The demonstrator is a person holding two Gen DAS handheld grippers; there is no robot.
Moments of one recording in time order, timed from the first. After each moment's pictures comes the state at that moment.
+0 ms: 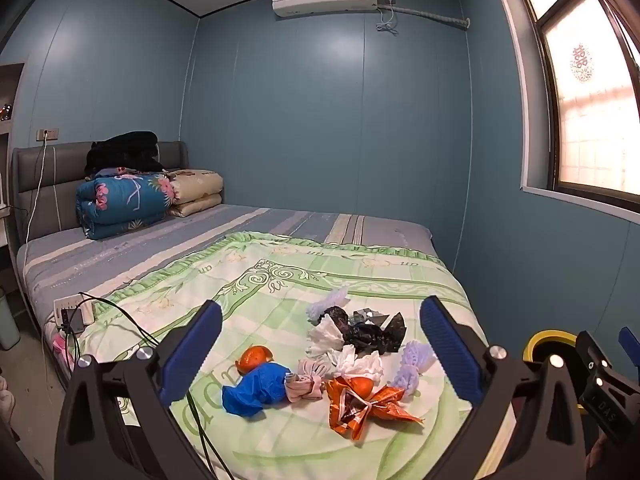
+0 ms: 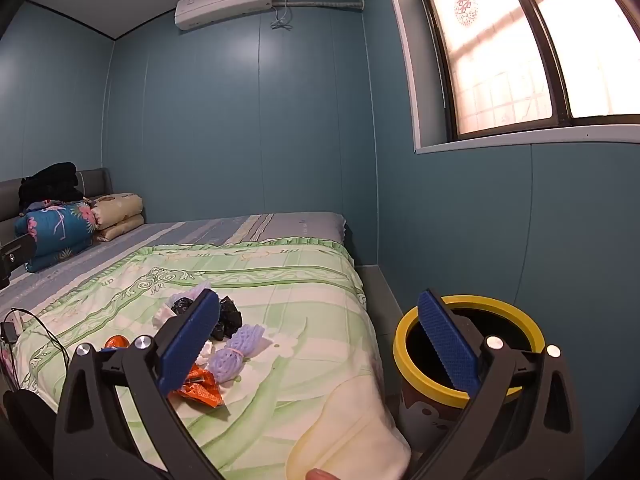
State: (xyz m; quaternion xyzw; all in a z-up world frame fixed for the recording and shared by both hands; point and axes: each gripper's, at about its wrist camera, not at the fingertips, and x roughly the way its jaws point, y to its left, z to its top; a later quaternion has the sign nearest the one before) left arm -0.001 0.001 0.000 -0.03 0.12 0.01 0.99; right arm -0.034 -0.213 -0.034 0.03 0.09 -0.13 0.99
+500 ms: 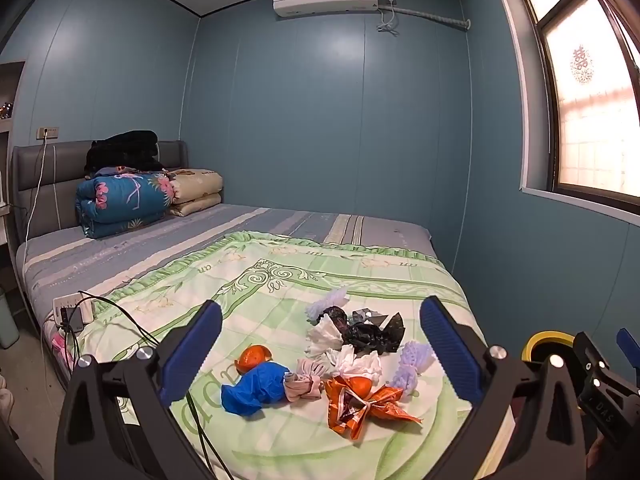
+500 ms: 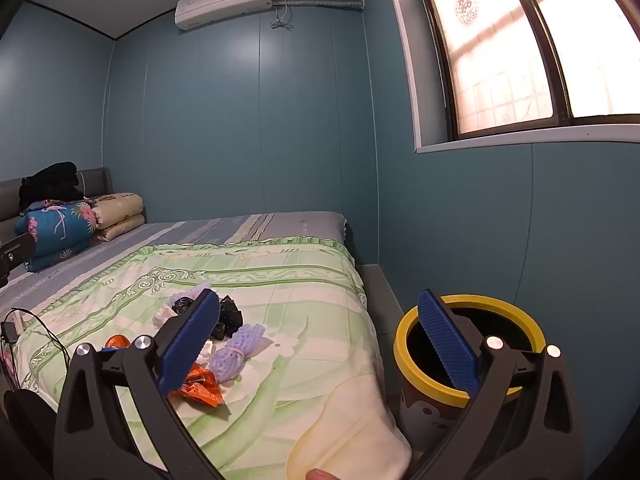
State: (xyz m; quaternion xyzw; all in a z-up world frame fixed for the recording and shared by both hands) left arm -0.002 0.000 0.001 -0.03 0.13 0.00 0.99; right arm -0.033 -0.213 -0.034 0.03 0.09 -0.13 0.99
